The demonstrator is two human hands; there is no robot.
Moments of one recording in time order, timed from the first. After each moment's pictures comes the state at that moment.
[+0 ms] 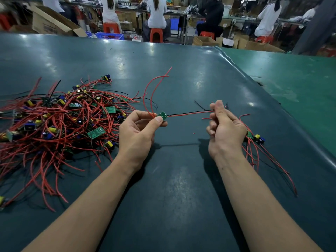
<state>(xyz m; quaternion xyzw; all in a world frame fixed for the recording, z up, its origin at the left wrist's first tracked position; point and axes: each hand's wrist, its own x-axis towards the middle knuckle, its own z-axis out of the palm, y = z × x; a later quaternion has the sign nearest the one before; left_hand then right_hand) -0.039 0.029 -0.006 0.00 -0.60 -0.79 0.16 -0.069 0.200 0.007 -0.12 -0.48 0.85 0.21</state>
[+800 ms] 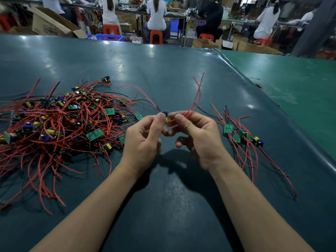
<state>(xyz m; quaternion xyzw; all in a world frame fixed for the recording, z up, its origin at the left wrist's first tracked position) -0.027 0.036 -0.003 -0.11 -0.70 -0.68 0.21 -0.046 0.175 0.010 0.15 -0.58 0.80 -0.02</state>
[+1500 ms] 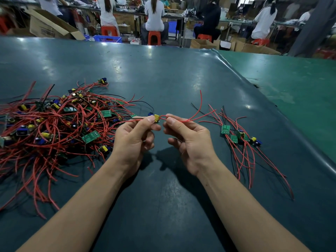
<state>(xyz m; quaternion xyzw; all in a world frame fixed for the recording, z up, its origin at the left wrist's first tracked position) -0.038 0.031 0.003 -0.01 -0.50 -0.86 0.07 -0.041 0.158 0.012 -0.01 -0.51 0.86 -0.05</state>
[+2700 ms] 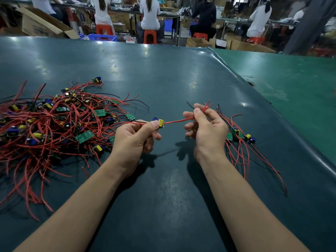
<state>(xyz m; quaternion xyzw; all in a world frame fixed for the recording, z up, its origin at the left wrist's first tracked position) -0.037 0.035 -0.004 -0.04 -0.58 -0.81 0.05 -0.061 0.185 0.011 -0.09 -0.53 0.83 0.17</state>
